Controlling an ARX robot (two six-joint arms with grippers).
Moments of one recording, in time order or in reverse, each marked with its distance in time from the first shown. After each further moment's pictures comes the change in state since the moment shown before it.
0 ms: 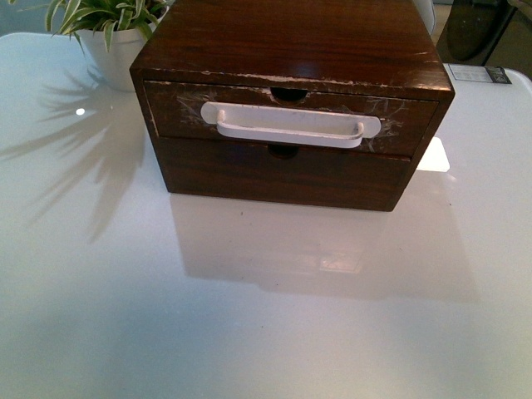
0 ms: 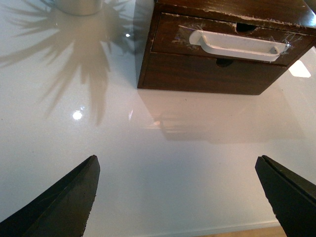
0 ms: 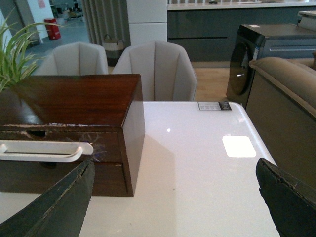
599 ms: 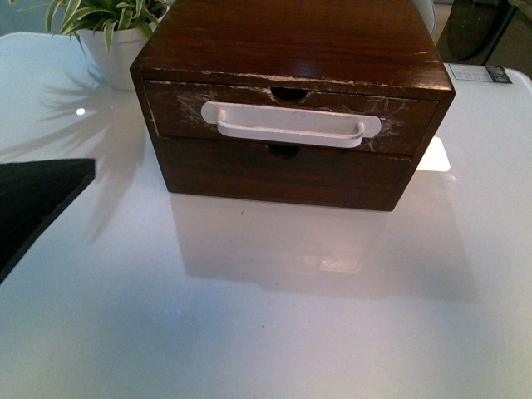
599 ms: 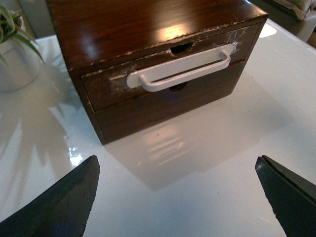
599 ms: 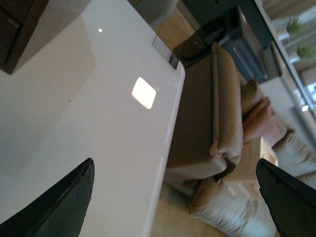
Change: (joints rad) left arm -0.275 0.755 0.138 0.689 -0.030 0.216; right arm -0.029 0.927 0.167 0.451 0.147 -0.886
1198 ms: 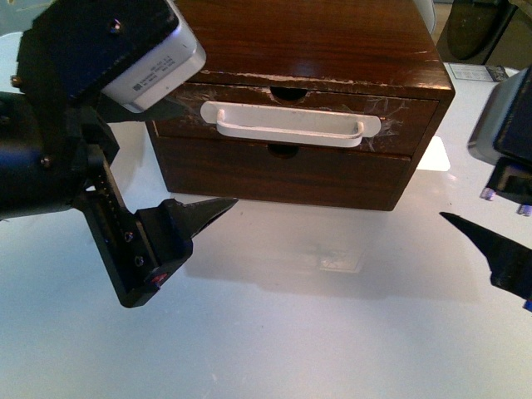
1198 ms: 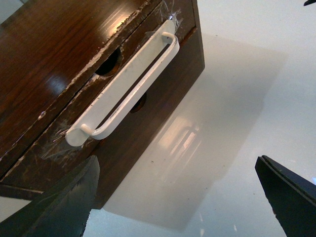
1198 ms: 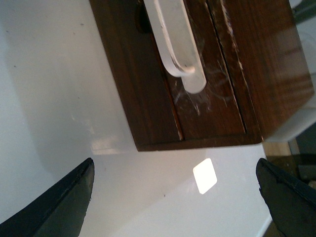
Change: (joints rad) left arm -0.078 0.568 0.255 0.186 0.155 0.503; right arm 0.233 0.559 0.254 0.049 -0.367 -0.222
